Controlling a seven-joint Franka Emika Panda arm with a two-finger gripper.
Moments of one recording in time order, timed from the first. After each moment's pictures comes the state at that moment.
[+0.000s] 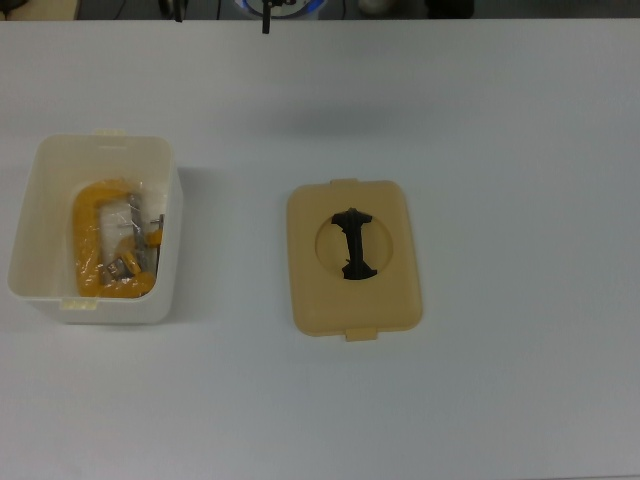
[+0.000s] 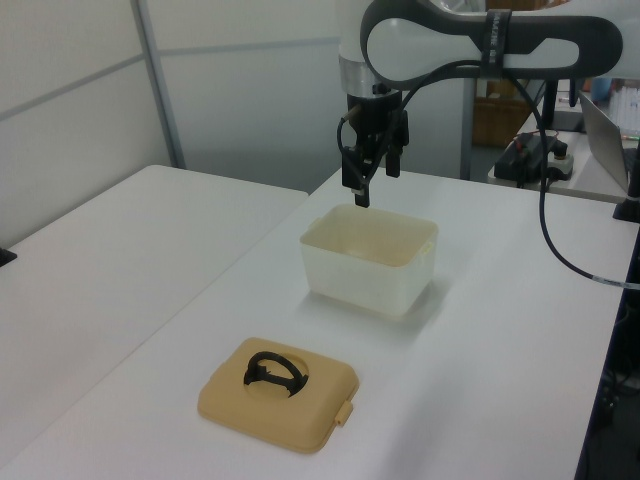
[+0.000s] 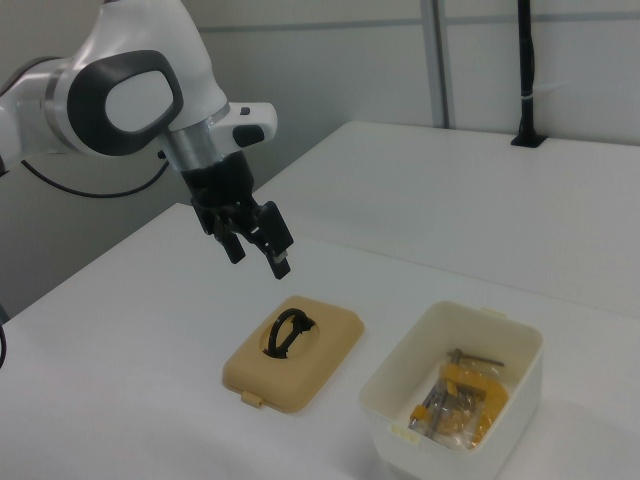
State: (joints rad) arm 0.05 -0.04 -0.01 -1.61 -0.10 1.62 0.07
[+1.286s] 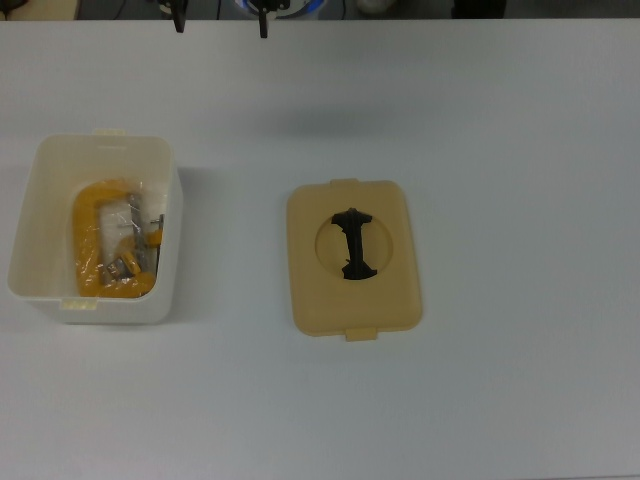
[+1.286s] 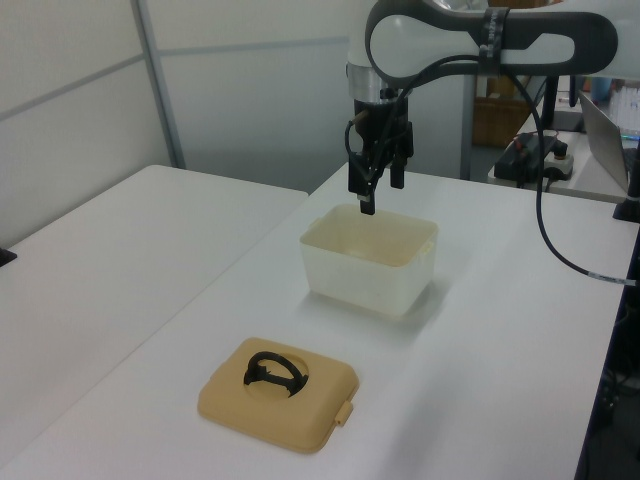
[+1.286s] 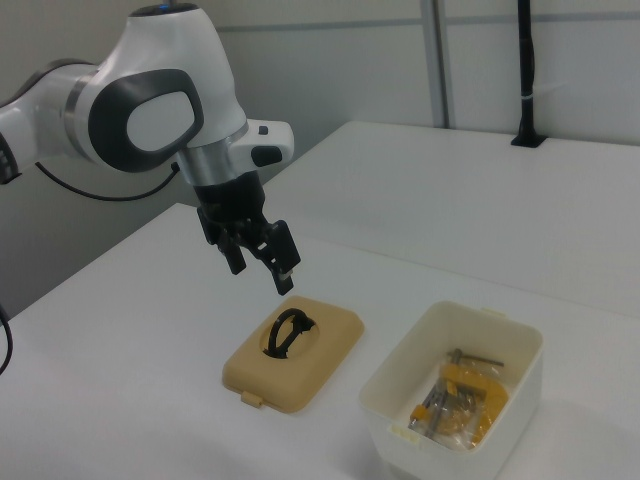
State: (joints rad) arm 0.01 -0.04 -0.01 -1.64 -0.01 1.62 0.01
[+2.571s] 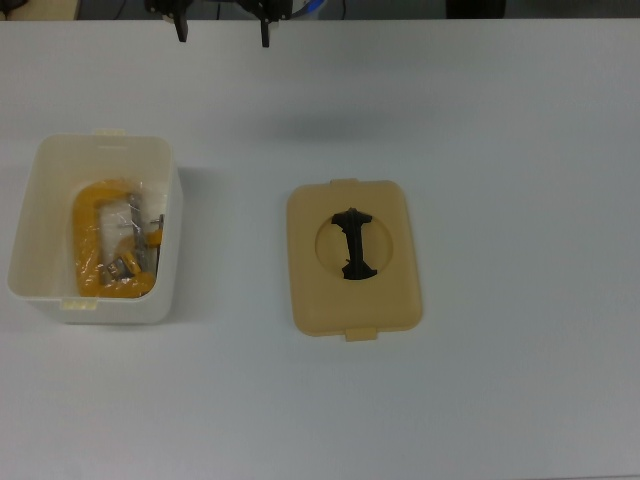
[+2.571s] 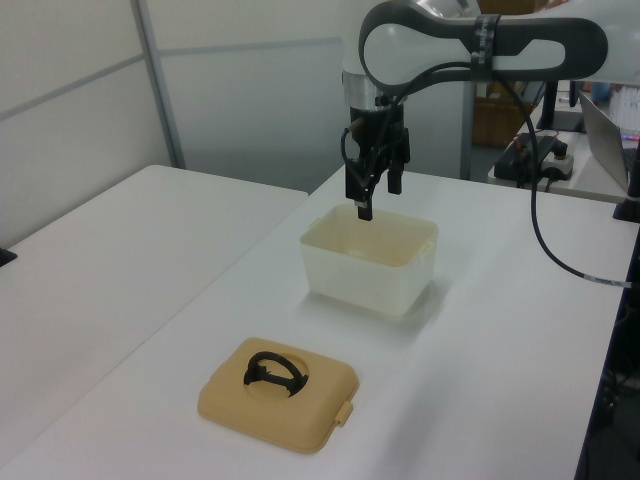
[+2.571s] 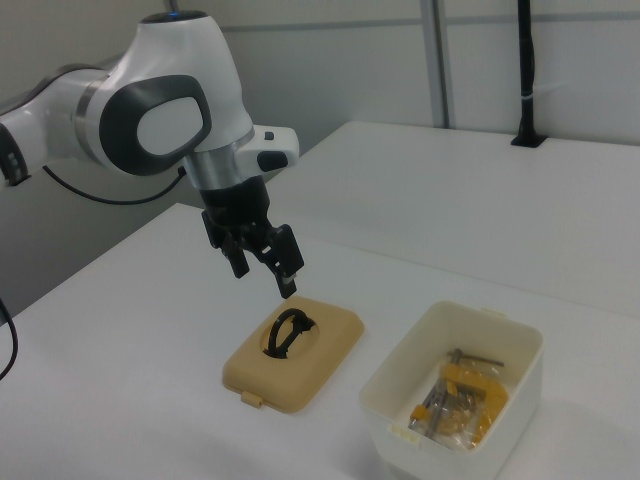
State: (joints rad) arm 0.01 -0.02 -0.01 -1.63 -0.01 1.62 0.01
